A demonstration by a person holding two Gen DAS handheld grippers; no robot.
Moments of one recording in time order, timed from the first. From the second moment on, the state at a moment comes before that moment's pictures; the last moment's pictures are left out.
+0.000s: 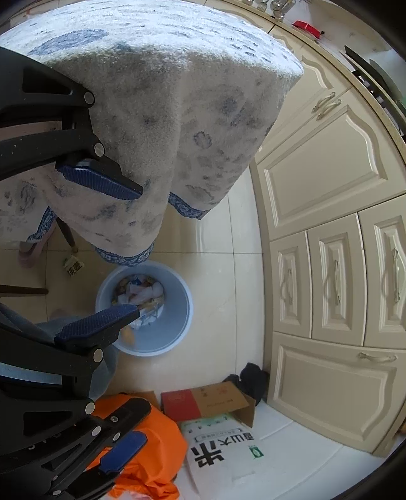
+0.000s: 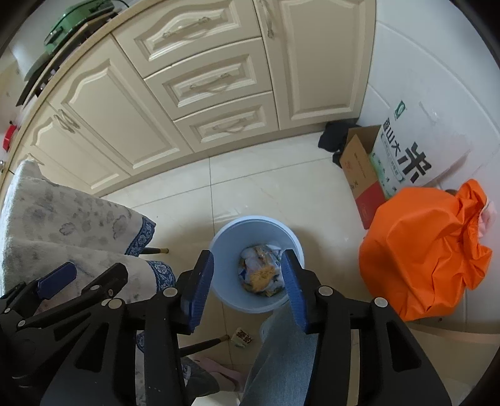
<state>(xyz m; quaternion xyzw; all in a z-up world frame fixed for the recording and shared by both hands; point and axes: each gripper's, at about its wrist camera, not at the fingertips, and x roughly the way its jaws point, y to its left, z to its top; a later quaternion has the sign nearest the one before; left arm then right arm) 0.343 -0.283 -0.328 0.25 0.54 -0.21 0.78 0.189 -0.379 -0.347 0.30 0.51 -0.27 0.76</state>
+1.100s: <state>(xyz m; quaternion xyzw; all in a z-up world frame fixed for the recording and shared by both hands) 0.275 -0.222 -0.234 0.21 0.48 -0.21 0.83 0.156 -0.361 -0.270 0.23 0.46 -0.28 0.81</state>
